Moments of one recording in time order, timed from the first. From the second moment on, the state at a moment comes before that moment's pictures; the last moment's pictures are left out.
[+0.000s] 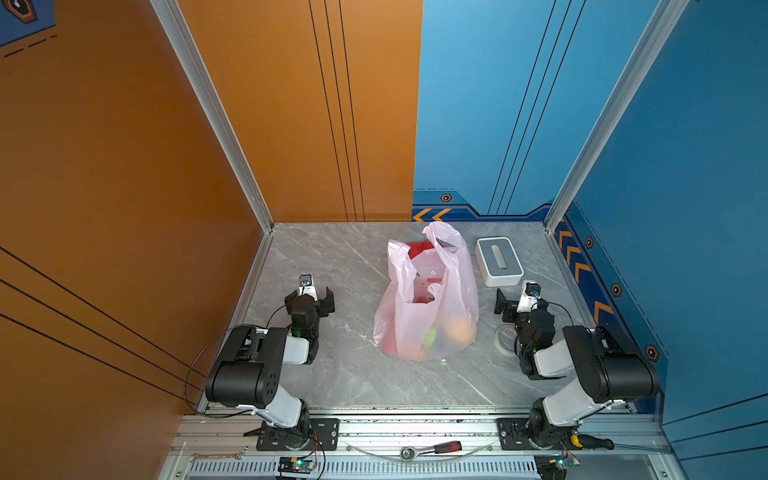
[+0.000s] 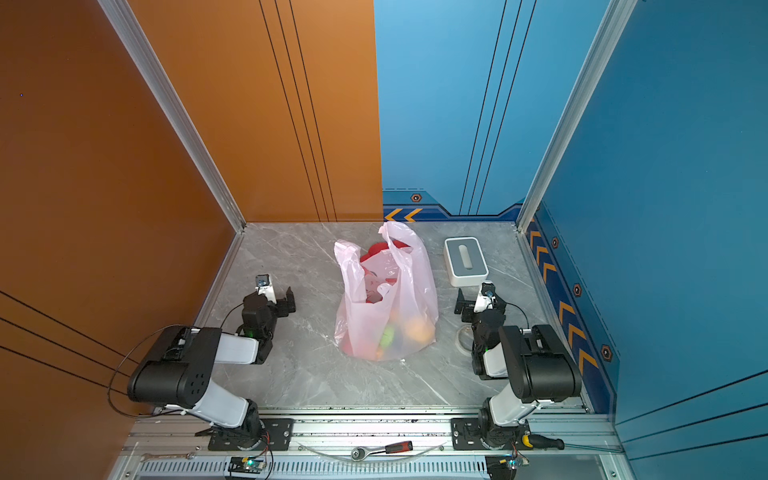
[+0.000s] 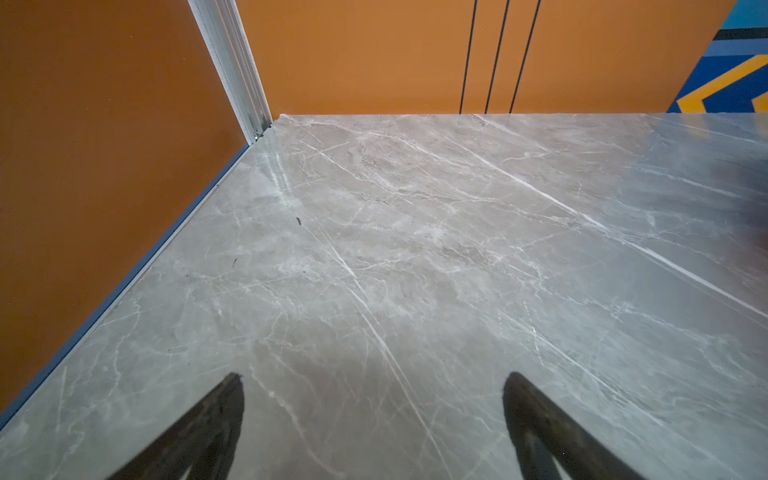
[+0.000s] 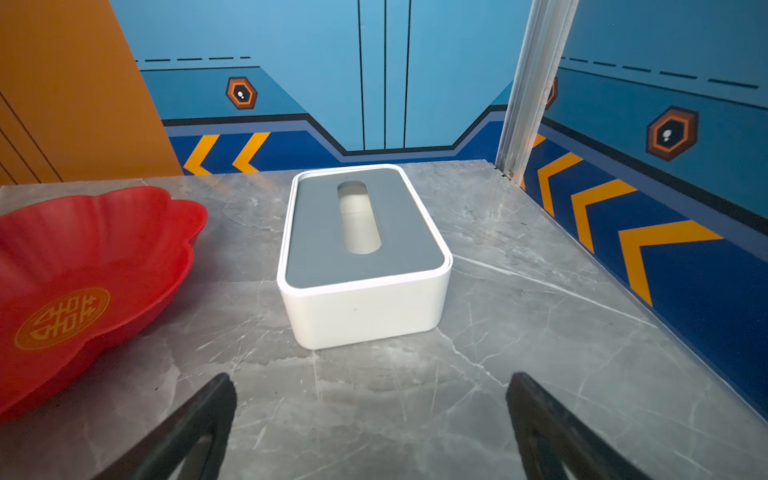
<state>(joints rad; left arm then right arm) -0.04 1.56 0.33 0.91 -0.25 -0.02 0.02 1.58 0.19 1.22 0.12 0.04</state>
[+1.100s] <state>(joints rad) -0.02 1.56 0.37 0.84 -0.15 -0.01 0.01 1.57 0.36 0.85 0.12 0.06</state>
